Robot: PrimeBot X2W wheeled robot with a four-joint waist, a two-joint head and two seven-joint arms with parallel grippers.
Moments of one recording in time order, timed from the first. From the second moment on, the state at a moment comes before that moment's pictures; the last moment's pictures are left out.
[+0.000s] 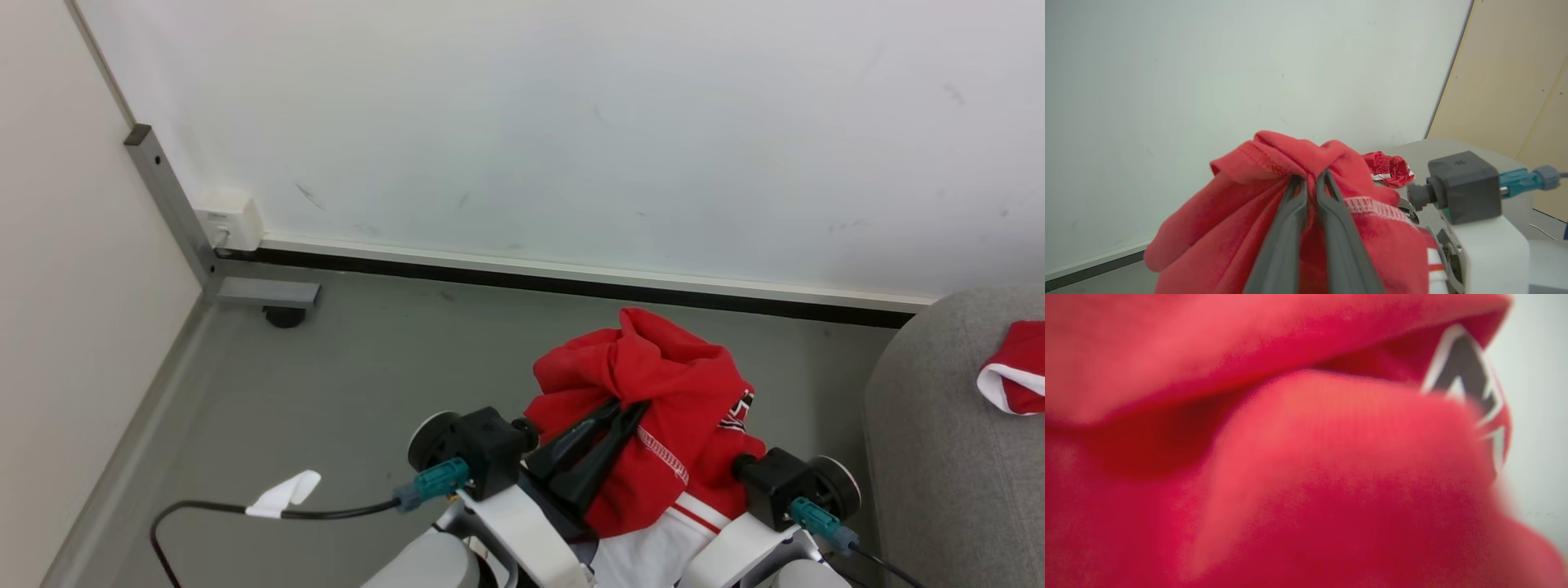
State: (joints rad) left arm -0.46 0.15 -0.79 0.17 -0.50 -0.11 -0.19; right arm -0.37 -0.06 0.54 0.51 0.34 0.13 -0.26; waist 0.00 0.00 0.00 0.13
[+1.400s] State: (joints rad) left arm -0.47 0.20 -0.76 0.17 -0.49 -0.08 -0.26; right arm -0.35 -0.14 0.27 0.36 0.29 0.13 -0.26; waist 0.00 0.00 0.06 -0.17
